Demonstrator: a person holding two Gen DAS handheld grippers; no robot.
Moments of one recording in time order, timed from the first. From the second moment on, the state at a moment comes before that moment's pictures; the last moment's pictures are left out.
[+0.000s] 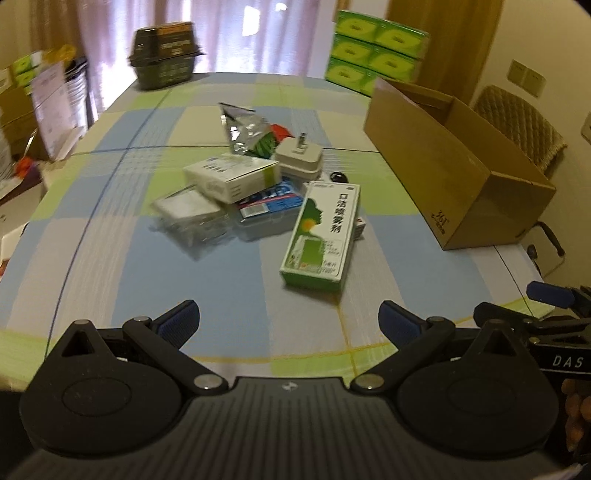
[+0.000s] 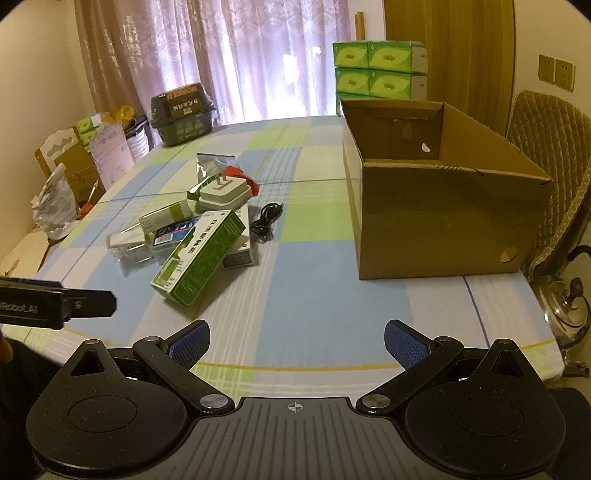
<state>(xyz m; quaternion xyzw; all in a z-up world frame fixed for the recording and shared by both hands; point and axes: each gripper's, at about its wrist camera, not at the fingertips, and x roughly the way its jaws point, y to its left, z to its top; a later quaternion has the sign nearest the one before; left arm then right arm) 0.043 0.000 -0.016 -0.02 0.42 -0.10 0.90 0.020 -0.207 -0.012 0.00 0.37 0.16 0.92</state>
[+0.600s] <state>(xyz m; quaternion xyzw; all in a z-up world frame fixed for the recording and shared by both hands) 0.145 -0.030 -0.057 0.03 0.45 -0.20 0.87 0.063 -0.200 -0.052 -0.01 0.40 0.20 0.89</state>
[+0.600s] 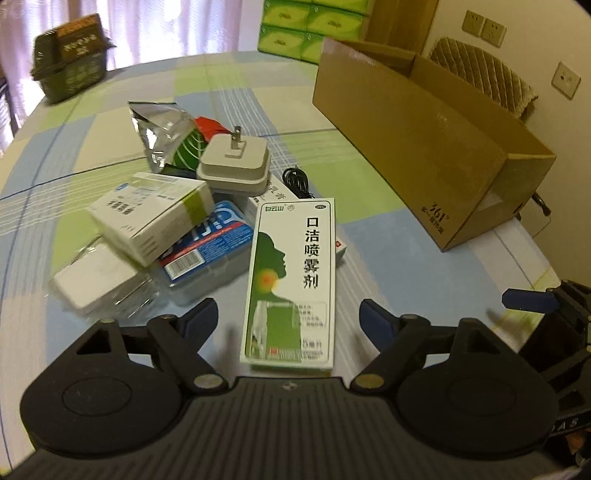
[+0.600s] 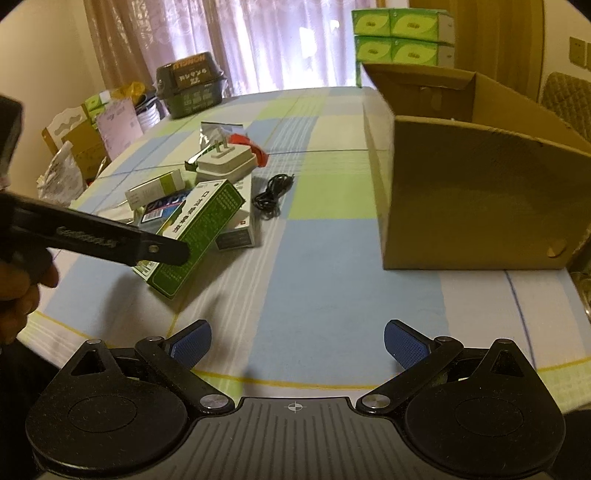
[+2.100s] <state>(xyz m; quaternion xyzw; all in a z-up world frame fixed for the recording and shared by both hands) 0.121 0.005 -0.071 0.04 0.47 -0.16 0.87 0.102 -0.144 -0.061 -0.13 0.41 0.28 0.86</state>
